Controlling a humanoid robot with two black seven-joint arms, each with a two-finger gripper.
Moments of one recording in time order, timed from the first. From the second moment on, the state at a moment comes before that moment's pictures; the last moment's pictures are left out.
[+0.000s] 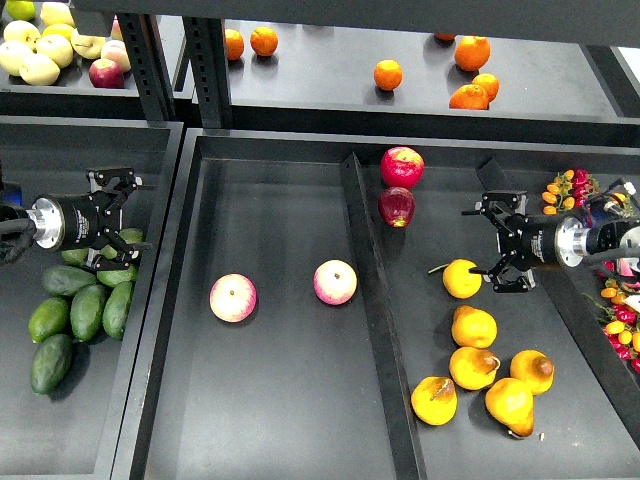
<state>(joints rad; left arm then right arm) -0.65 0.40 -0.90 -0.68 0.24 -0.49 0.49 0.79 -0.40 0.68 0.54 -0.08 0.58 -0.49</state>
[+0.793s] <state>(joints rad) -0.50 0.00 -1.36 -0.69 0.20 -0.49 0.49 0.58 0.01 1.28 0.52 -0.07 0.58 -0.45</state>
